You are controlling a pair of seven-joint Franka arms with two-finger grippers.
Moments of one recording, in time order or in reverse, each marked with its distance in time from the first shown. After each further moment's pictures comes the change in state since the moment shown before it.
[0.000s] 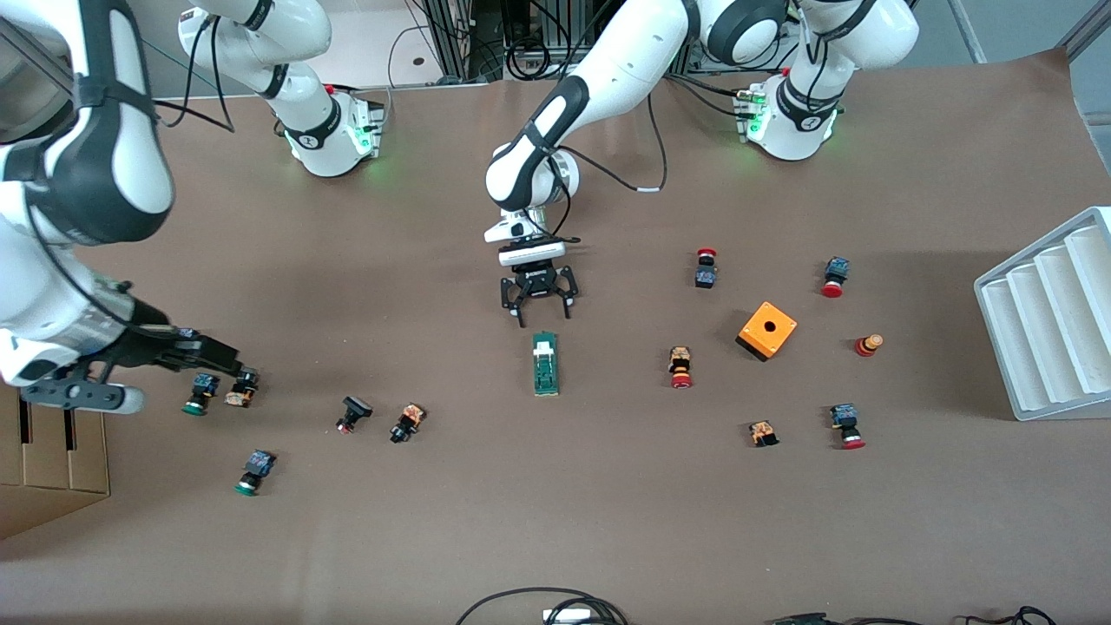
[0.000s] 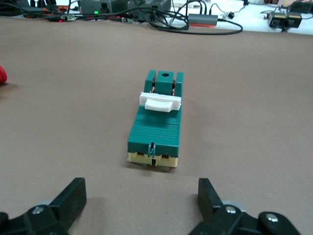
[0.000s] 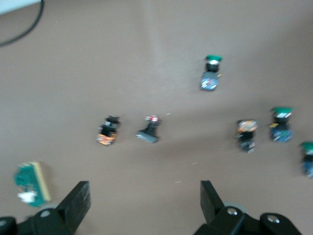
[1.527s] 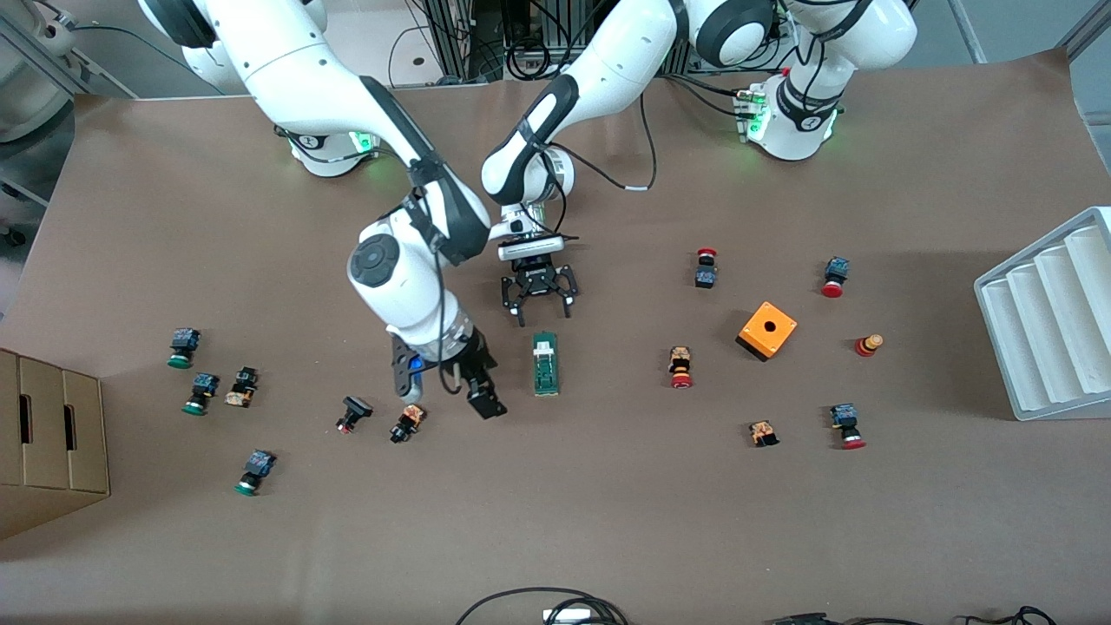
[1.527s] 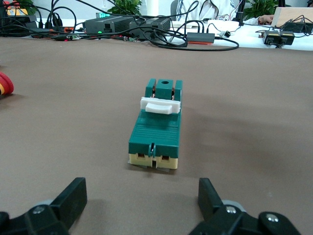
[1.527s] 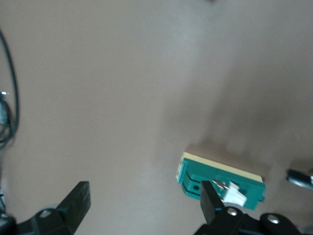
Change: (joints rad) left arm -0.041 0.039 0.017 0.026 0.026 -0.072 -0.033; right arm 0.499 0.336 0.013 -0.123 0.163 0.745 1.368
